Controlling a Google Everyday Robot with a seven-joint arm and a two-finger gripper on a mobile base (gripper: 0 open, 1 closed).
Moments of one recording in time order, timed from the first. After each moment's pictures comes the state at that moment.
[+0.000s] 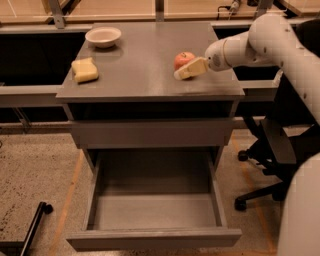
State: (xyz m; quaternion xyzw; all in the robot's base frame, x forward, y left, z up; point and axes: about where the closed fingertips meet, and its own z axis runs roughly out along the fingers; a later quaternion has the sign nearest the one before) arm 0.784 -0.116 0.878 -0.37 0.79 0.18 0.46
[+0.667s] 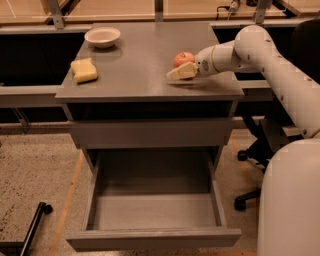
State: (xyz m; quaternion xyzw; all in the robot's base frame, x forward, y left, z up) arm 0.815 -0.094 0.849 -0.36 0.78 0.21 0.46
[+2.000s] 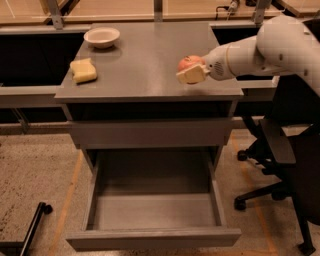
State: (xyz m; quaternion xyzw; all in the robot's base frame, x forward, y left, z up) arm 0.703 -0.097 0.898 -0.38 0.78 0.19 0.46
